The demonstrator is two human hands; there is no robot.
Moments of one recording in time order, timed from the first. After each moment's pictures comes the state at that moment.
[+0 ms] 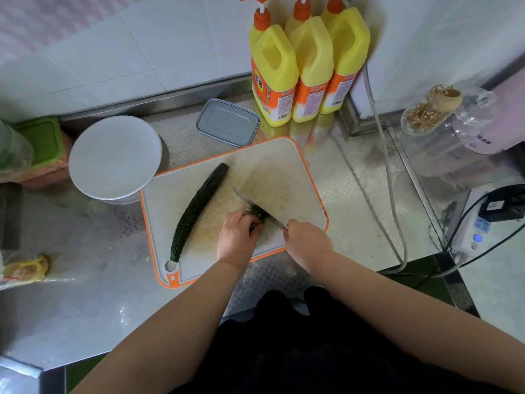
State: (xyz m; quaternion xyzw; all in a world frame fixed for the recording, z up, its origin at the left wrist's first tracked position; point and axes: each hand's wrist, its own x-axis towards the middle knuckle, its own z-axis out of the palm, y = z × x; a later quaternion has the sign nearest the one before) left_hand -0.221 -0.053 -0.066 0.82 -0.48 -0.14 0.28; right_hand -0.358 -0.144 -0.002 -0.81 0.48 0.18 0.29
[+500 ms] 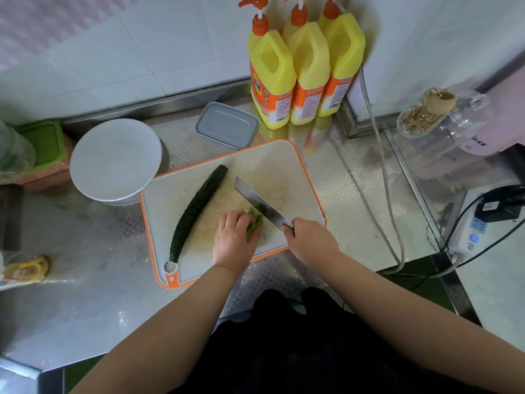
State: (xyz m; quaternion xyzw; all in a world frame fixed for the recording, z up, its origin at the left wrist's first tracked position) left_hand -0.223 -0.045 -0.059 0.82 -0.50 -0.11 0.27; right_hand -0.369 -0.146 0.010 -0.81 0.49 0.12 0.31
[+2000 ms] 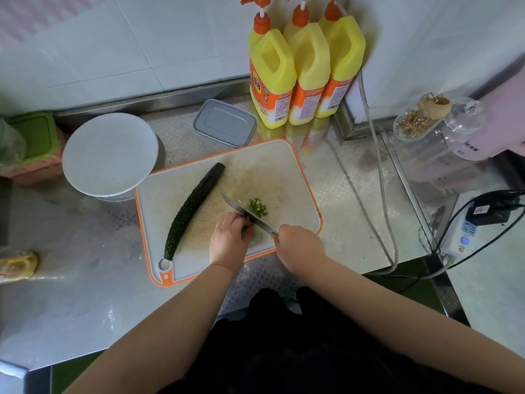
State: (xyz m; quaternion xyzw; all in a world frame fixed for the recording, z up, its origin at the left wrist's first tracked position) left_hand -0.223 -0.045 -0.061 0.82 -0.47 -0.14 0.29; right_hand -0.356 -0.130 0.016 -0.84 0.44 0.18 0.25
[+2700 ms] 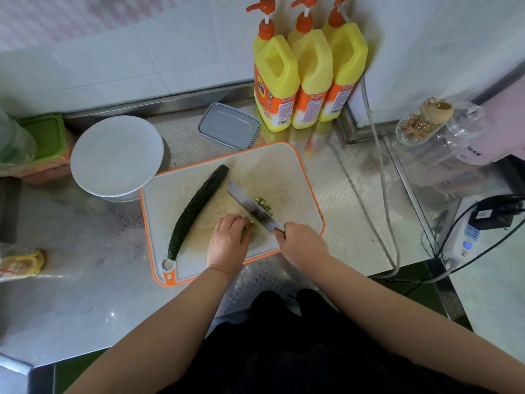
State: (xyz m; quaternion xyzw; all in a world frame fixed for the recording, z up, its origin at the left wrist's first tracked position) left_hand -0.217 -0.035 -0.057 0.81 -0.50 -0.10 0.29; right_hand -0.357 -0.137 0.016 -0.81 0.48 0.13 0.31
